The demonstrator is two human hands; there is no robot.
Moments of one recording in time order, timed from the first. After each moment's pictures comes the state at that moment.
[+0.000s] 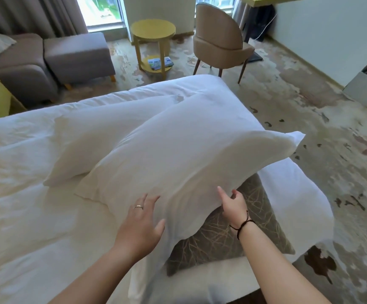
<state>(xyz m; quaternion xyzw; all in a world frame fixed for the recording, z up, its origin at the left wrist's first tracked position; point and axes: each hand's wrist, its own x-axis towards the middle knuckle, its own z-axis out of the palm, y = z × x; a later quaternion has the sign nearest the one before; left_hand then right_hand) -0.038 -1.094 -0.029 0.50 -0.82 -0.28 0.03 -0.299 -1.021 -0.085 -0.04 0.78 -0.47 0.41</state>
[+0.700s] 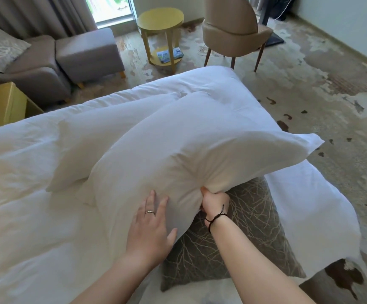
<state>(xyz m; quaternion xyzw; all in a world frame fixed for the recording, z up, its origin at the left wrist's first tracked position) -0.125 -1.098 -0.039 0.50 -0.85 -0.11 -0.08 -0.310 -1.093 -0.103 0.03 0.74 -0.53 0.42</state>
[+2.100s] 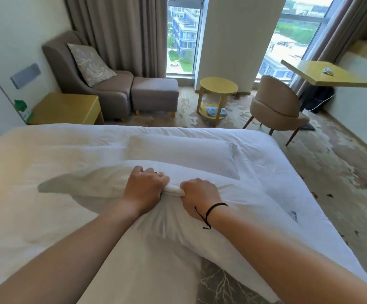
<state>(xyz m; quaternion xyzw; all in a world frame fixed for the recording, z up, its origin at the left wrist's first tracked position) 0.088 -1.201 0.088 0.47 -0.87 0.11 0.09 -0.082 -1.162 0.103 -0.76 0.65 -0.02 0.08</state>
